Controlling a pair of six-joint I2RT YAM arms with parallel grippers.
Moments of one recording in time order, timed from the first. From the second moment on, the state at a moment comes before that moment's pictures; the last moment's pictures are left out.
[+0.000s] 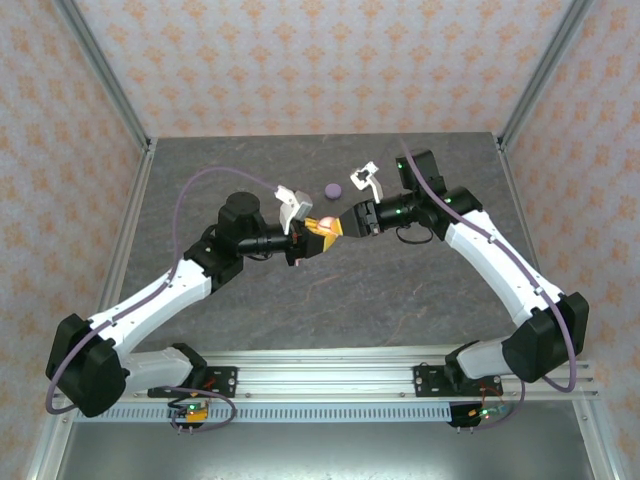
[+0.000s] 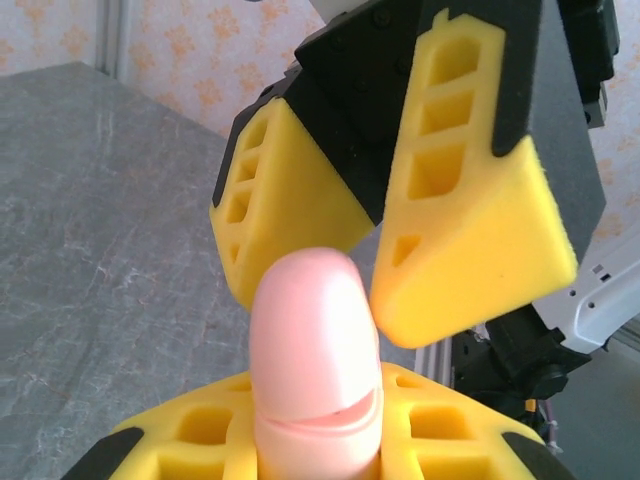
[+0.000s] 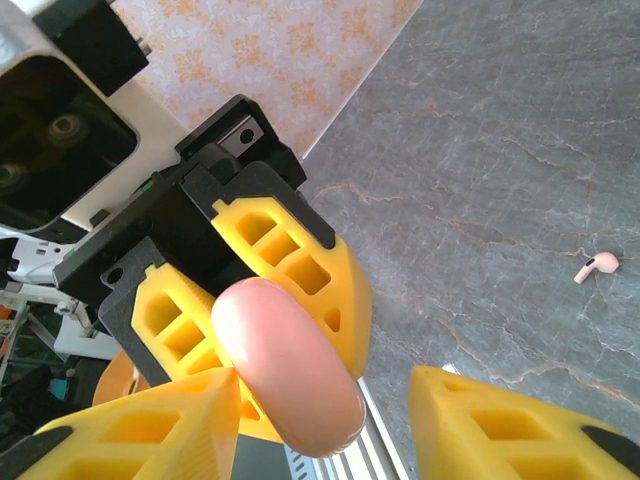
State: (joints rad) left arm -0.56 1.19 0.86 0.07 0.68 -0.21; right arm 0.45 1.38 1.31 -0.70 -0.97 0.20
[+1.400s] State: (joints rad) left arm -0.61 1.04 0.66 0.22 0.52 -0.08; right arm 0.45 1.53 1.33 -0.70 -0.34 0.37
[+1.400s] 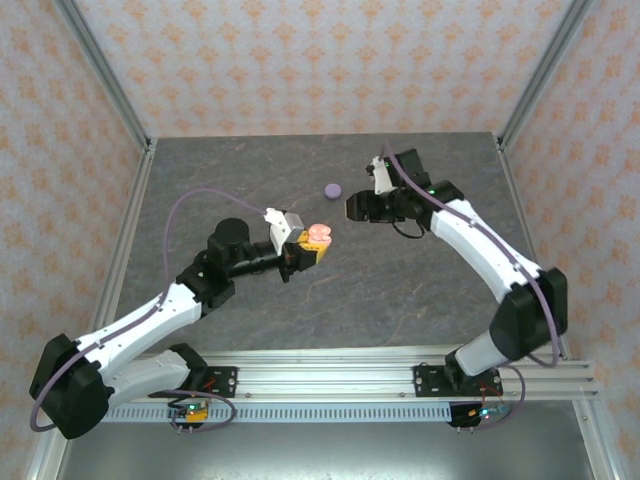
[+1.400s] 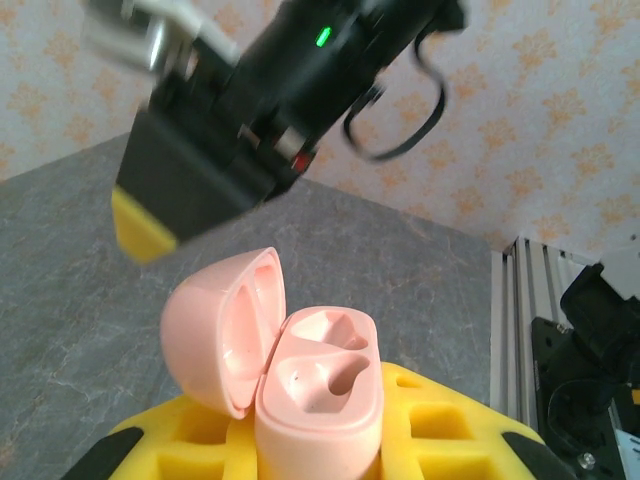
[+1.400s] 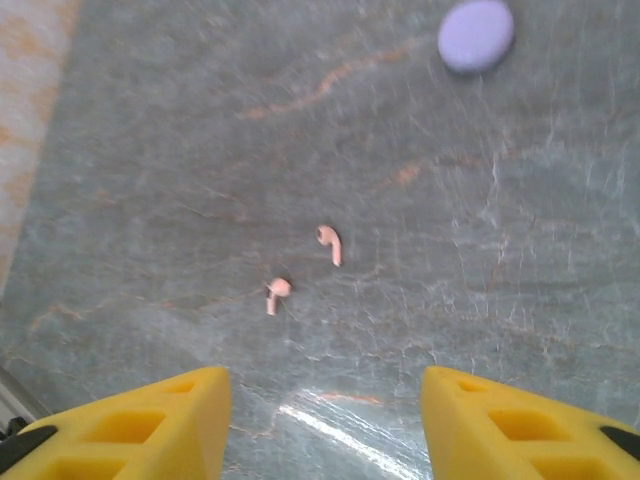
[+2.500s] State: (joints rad) left arm -0.49 0.96 0.57 0.32 0.57 -0.23; right arm 0.66 2.09 1.58 -0.68 -0.26 0.35
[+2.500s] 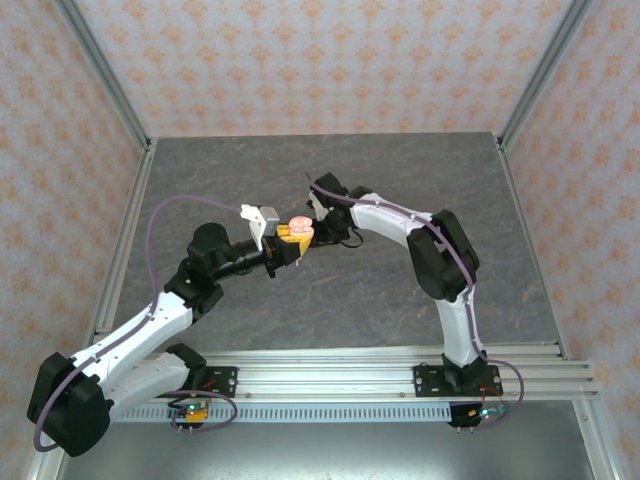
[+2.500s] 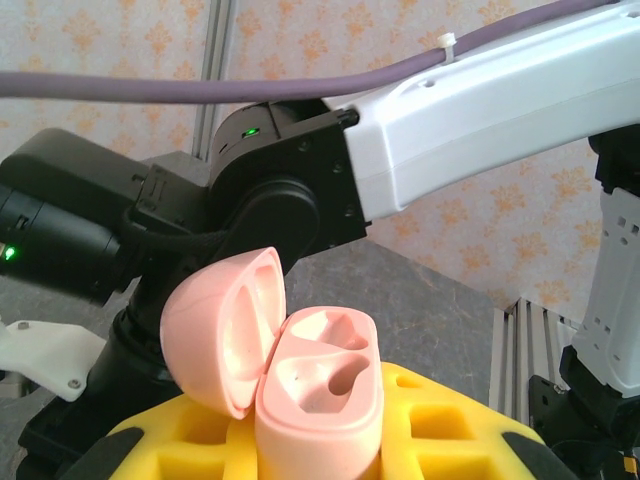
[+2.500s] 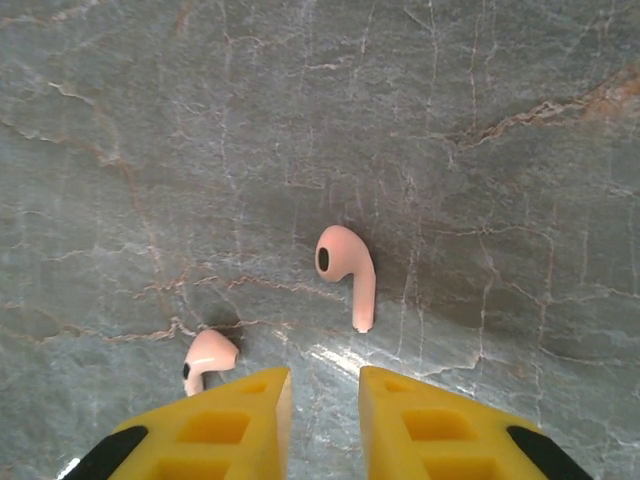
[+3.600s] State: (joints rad) left arm -0.48 0.95 0.57 0.32 0.57 -0.24; right arm 0.68 2.22 1.70 -0.75 -0.13 0.38
